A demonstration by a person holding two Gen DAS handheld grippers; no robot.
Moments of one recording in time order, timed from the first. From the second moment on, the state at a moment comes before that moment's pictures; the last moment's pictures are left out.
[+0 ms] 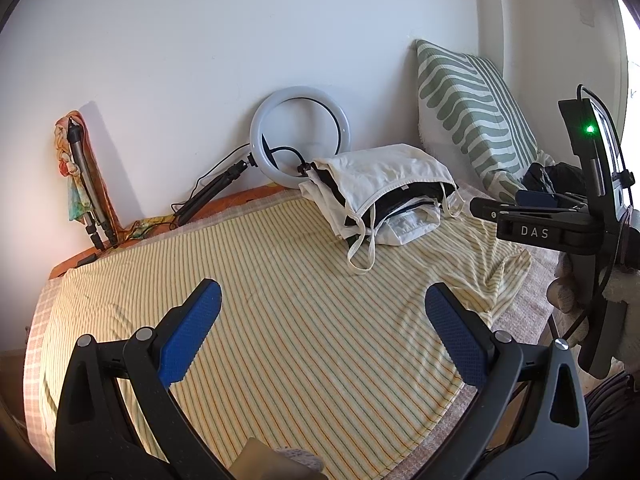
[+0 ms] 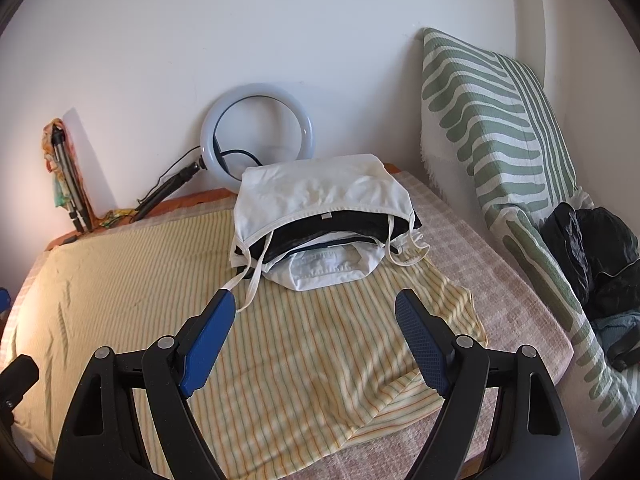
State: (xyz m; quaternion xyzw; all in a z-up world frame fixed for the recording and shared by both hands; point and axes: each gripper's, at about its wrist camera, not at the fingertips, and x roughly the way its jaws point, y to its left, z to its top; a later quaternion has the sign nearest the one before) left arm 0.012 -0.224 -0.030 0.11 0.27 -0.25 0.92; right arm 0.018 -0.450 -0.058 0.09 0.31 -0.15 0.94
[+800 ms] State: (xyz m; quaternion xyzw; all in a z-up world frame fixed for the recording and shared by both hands) left arm 0.011 -0.224 -0.029 0.11 0.27 -0.25 0.92; right arm 0.018 -0.451 -0.058 0.09 0.31 -0.15 0.93
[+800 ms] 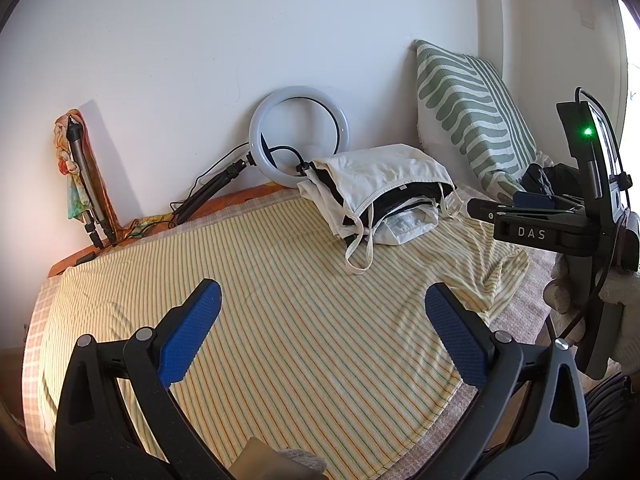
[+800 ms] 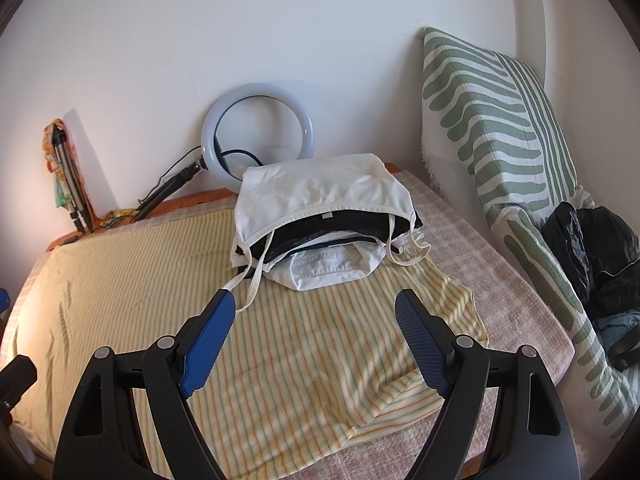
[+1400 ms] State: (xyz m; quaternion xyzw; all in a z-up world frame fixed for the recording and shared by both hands) left arm 0.010 -0.225 -0.029 0.10 0.27 -0.25 0.92; right arm 0.019 -0.450 -0.060 0.09 0.31 -0.15 0.93
